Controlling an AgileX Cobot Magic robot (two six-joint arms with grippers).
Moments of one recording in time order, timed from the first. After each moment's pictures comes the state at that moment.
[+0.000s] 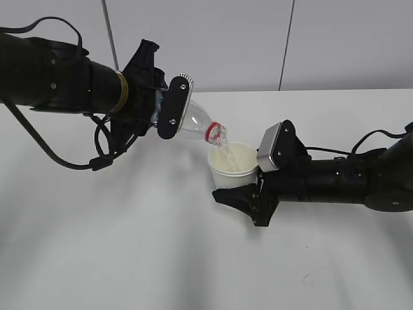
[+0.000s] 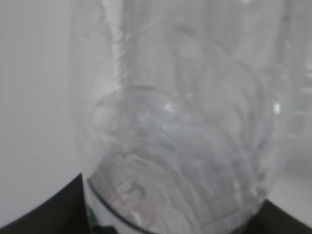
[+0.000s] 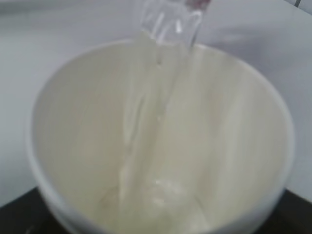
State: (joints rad) left arm -0.53 1.86 -1.20 1.37 0.17 0.24; right arm 0.16 2.12 -0.90 -1.08 -0.95 0.28
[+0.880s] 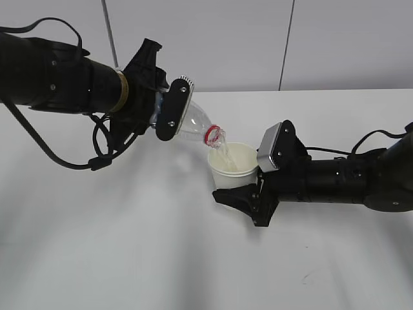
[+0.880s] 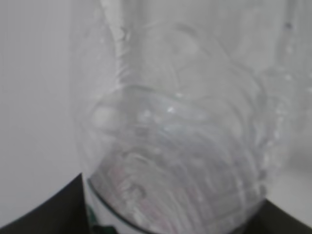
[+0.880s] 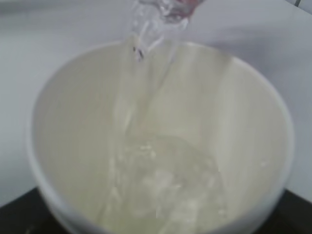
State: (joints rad) left arm -0.53 1.86 -1.20 1.42 0.17 0.24; right arm 0.16 2.12 -0.90 -1.08 -0.95 0.28
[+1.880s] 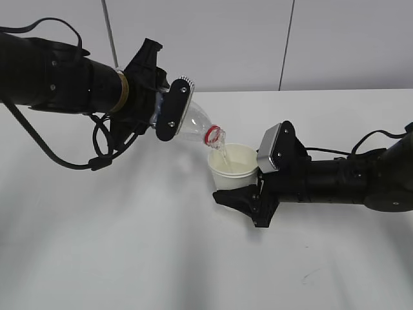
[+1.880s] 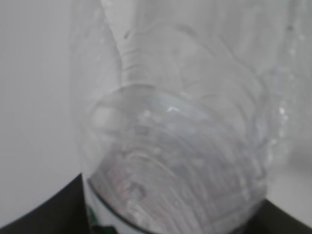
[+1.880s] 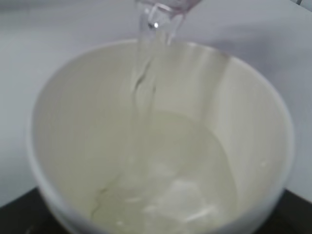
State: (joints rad) left arm -0.53 1.86 -1.20 1.42 0.16 0.24; right arm 0.16 2.12 -0.90 -1.09 -0.94 0.28
